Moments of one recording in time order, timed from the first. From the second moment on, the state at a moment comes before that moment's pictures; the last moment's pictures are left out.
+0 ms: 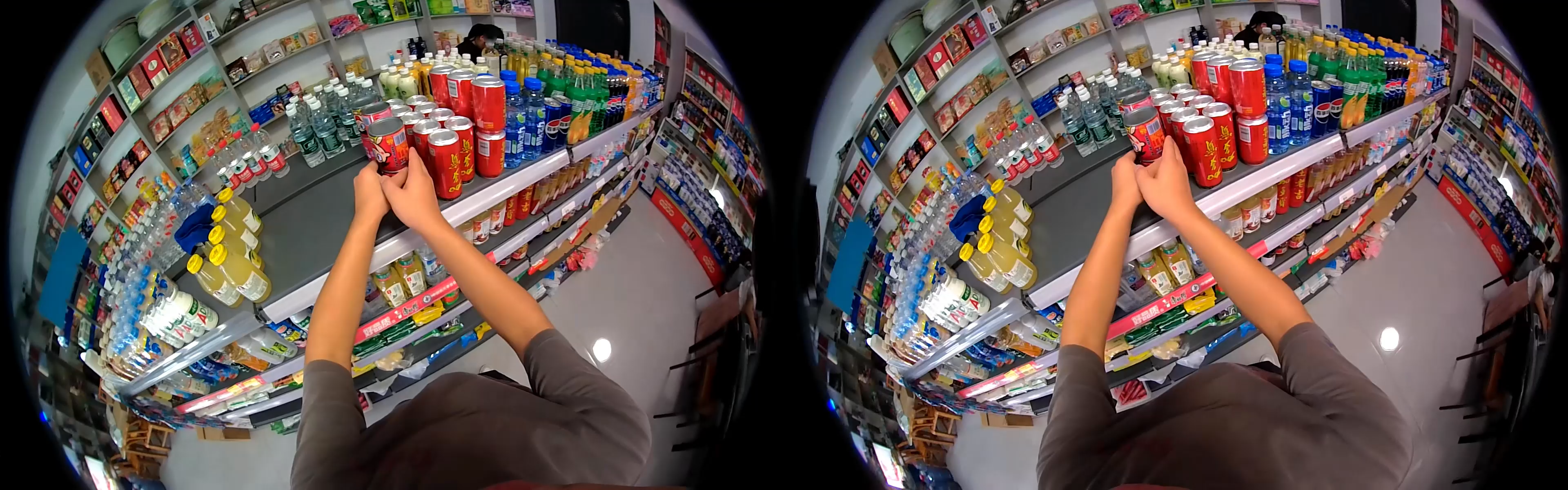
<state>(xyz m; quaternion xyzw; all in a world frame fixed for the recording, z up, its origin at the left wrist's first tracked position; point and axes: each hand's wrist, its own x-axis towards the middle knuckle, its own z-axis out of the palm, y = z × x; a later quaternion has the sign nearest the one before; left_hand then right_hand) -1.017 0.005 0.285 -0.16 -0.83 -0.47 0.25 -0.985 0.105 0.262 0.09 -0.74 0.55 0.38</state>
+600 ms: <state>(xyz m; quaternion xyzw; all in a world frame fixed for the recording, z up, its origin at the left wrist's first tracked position) -1.071 0.014 0.256 -0.13 -0.81 -0.55 0.15 -0.981 0.115 0.241 0.11 -0.74 0.59 0.30</state>
